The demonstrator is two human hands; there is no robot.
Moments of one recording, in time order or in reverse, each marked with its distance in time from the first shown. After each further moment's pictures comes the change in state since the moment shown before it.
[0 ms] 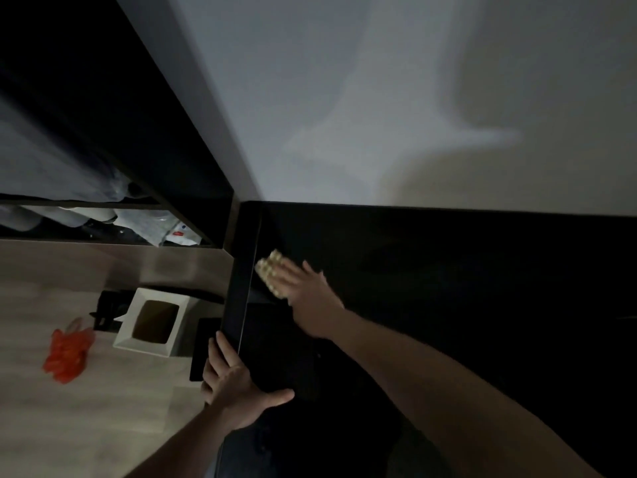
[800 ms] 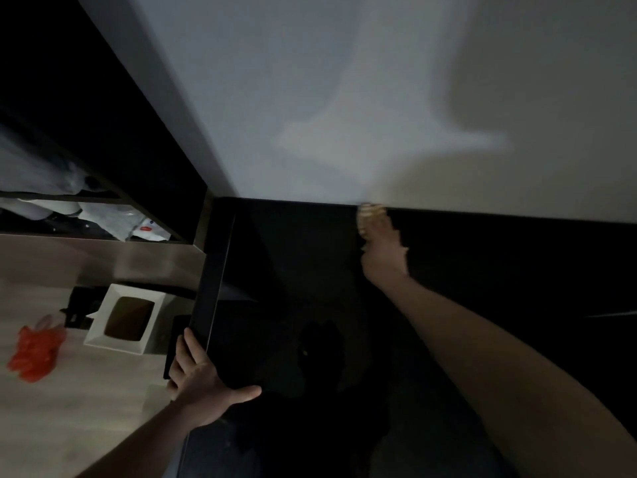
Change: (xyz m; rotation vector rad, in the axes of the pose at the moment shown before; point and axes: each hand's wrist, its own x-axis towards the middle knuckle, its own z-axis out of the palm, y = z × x) left_hand -0.008 0.006 -0.005 -0.057 -0.003 0.016; right_hand -0.061 0.152 -0.073 0.118 0.231 0.755
